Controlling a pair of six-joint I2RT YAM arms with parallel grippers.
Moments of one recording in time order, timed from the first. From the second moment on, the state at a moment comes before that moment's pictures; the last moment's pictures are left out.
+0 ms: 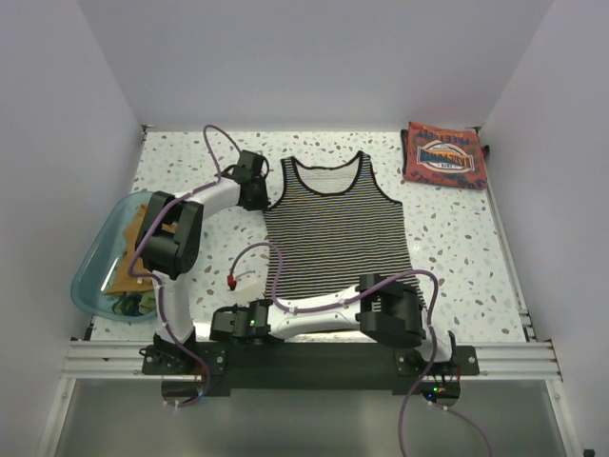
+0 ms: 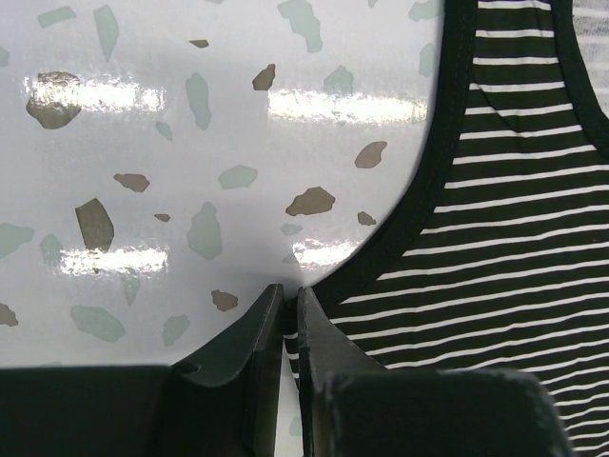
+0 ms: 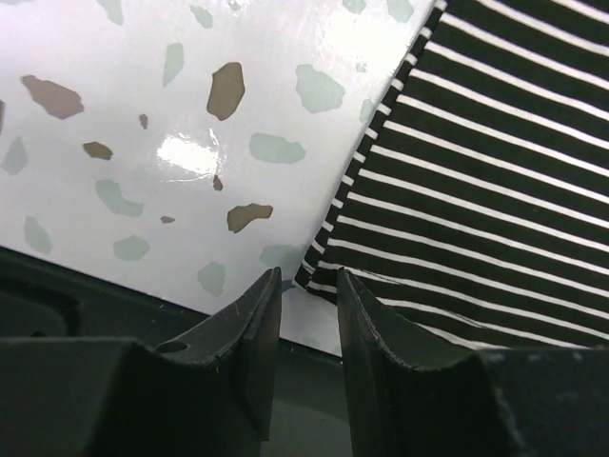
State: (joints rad) left arm -0.34 2.02 1.36 -0.32 -0.06 -0.45; right arm 1.51 2.10 1.58 -0.78 0.55 1.05
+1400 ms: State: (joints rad) left arm -0.29 1.91 1.23 -0.24 -0.05 -0.53; right arm 1.46 1.83 1.32 -0.56 0.37 0.98
